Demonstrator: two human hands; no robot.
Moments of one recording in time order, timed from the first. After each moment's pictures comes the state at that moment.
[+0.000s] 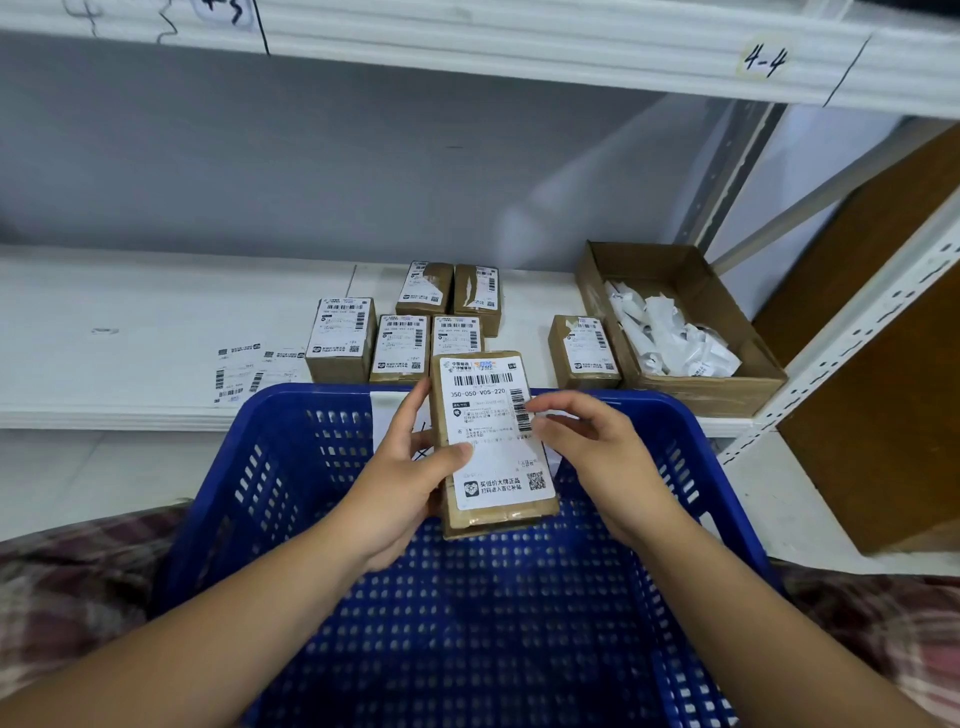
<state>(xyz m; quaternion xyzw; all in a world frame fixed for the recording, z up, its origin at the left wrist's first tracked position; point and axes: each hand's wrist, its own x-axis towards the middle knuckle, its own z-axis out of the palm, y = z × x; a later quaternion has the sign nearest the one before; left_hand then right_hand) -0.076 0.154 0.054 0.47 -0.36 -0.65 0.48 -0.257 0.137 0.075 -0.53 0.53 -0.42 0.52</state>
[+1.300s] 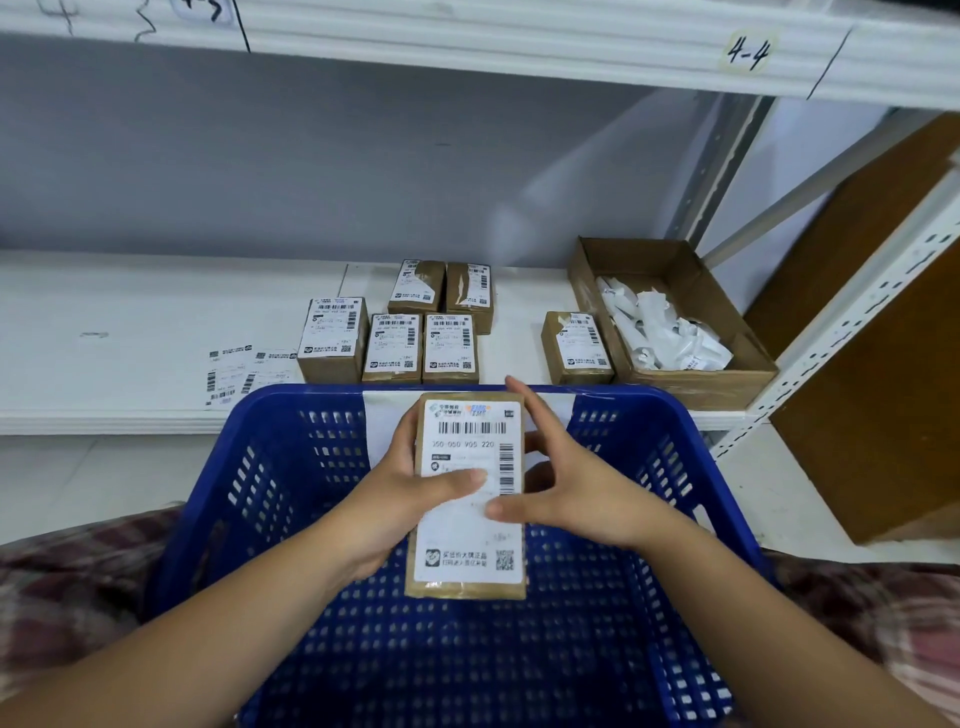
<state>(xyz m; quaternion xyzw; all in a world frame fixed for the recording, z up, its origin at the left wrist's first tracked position) -0.072 0.162 0.054 0.48 -0.45 -0.64 0.39 -0.265 0.141 0.072 -0.68 0.45 -0.19 0.54</state>
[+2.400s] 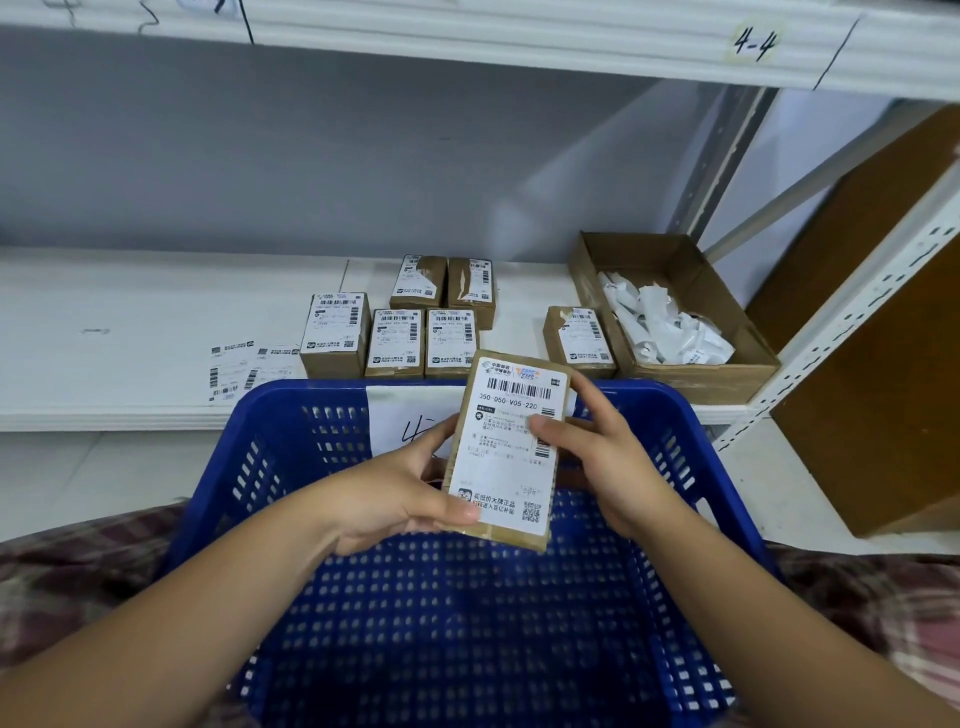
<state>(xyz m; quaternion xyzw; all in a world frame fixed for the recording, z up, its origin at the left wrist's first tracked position) -0.054 0.150 0.058 0.45 -0.46 -0.73 0.22 -0.266 0.135 0.063 -0.48 0.51 -0.40 0.59</state>
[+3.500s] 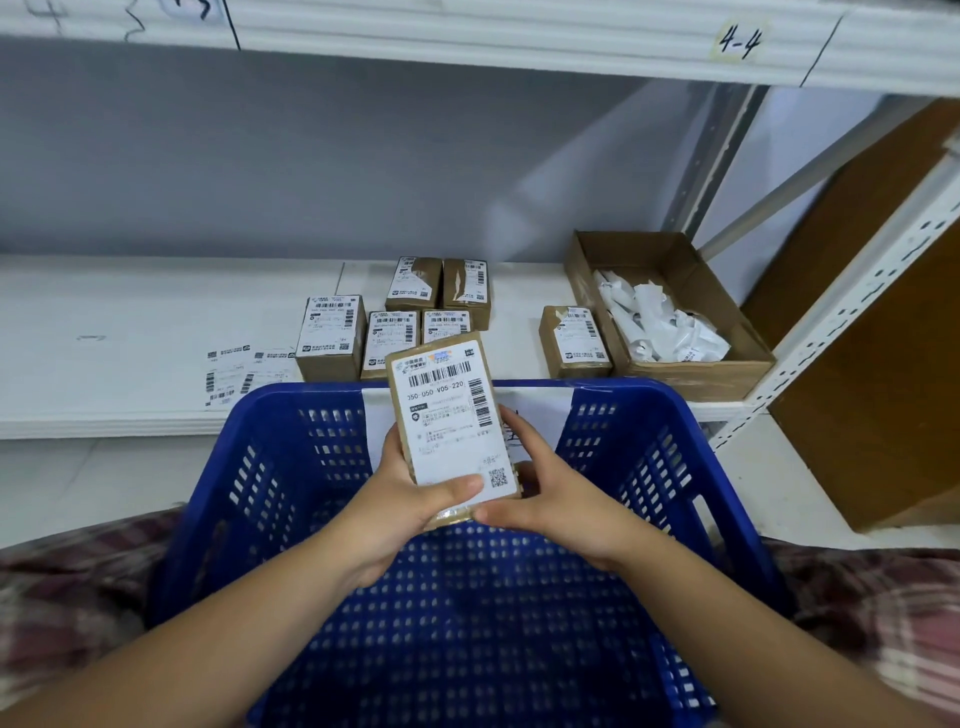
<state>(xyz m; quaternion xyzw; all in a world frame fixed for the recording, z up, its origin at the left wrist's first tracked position) -0.072 0.164 0.039 0.51 -0.41 -0.64 0.39 -0.251 0.151 0.048 -0.60 0.49 -0.22 0.60</state>
